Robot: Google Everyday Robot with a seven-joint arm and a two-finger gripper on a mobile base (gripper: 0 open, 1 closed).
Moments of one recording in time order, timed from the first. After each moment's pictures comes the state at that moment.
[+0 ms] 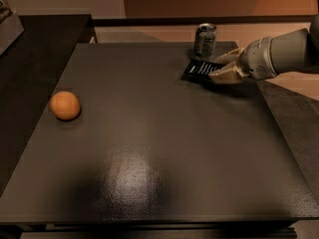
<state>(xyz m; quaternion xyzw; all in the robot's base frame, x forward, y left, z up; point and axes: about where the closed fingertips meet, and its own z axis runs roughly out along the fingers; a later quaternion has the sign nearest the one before) 0.618 -0.173 0.880 -0.51 0.73 0.15 0.43</state>
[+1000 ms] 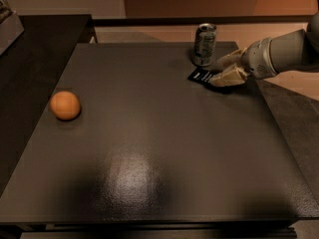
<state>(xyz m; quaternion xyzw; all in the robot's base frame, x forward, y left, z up) 0.638 -0.187 0.865 -0.50 0.74 0.14 0.42</state>
